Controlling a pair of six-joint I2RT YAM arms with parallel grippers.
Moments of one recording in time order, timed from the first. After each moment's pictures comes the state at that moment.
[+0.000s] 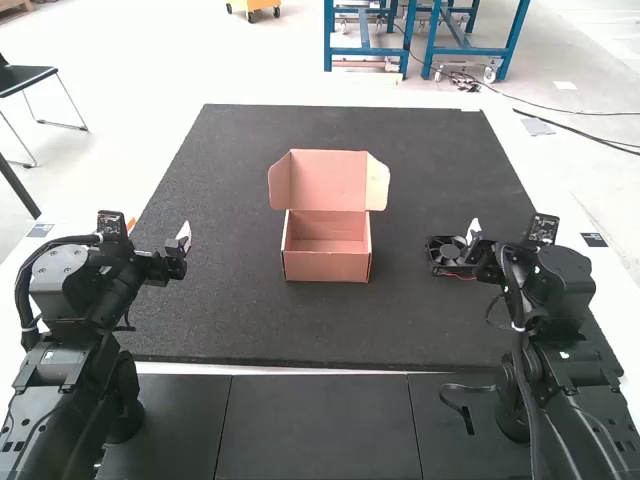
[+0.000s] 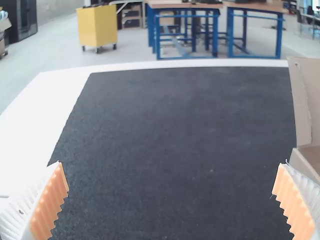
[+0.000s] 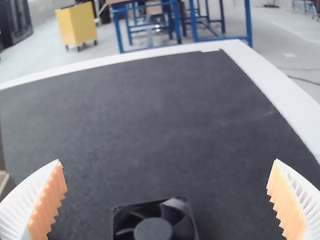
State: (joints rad) left arm 0.06 0.01 0.01 -0.02 0.16 0.02; right arm 0.10 0.01 0.00 -0.07 0.15 0.13
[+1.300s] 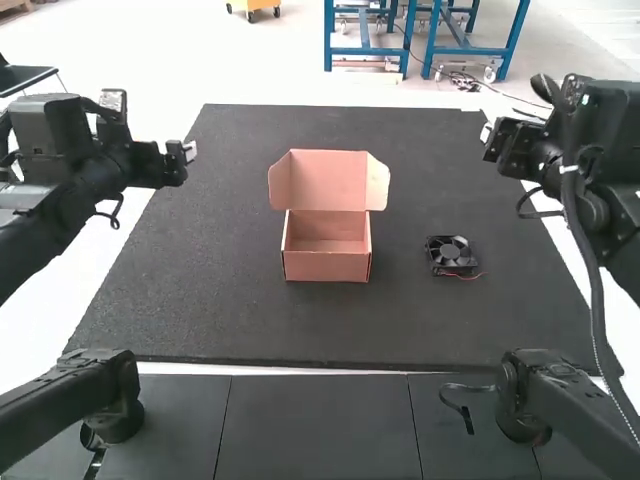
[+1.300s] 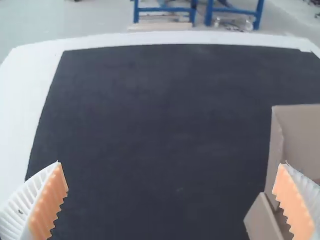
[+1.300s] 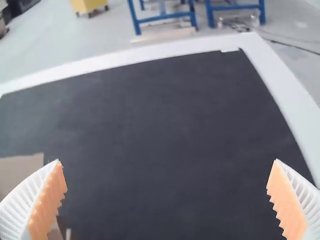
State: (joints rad) left arm -0.01 0.77 0.71 -0.23 0.21 0.00; right arm 0.09 0.66 0.82 -0.40 0.06 0.18
